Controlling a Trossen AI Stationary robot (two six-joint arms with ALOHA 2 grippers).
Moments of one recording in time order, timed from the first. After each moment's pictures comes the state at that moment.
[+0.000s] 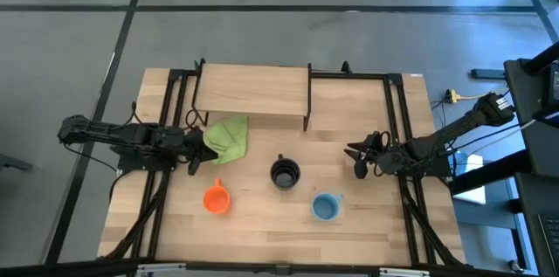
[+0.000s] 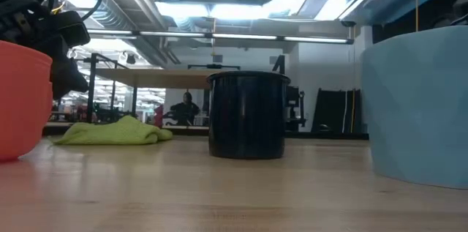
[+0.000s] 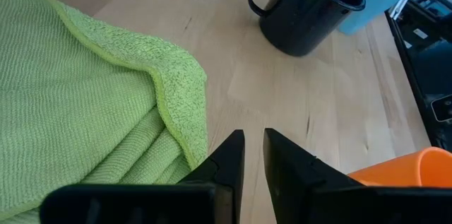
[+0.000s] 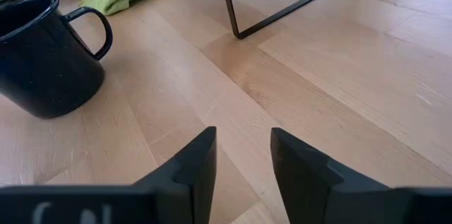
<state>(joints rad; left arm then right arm) -0.09 0.24 0.12 -0.43 -0.04 -0.57 0.45 0.73 0.01 0.07 0.77 0.78</state>
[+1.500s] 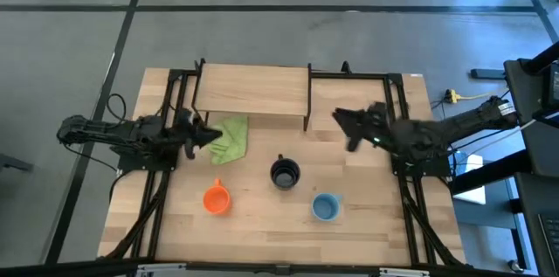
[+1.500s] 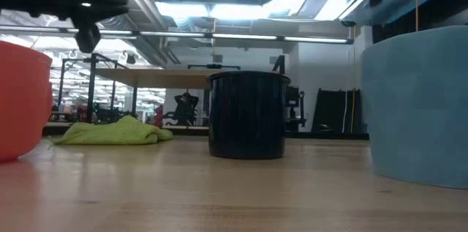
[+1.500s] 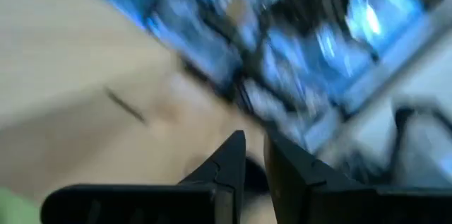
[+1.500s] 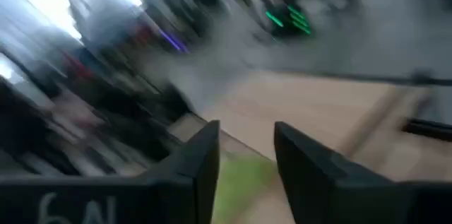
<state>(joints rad) -0.08 0.24 0.22 -0.06 -0.15 -0.65 0.27 0.95 0.77 0.00 0.83 0.63</state>
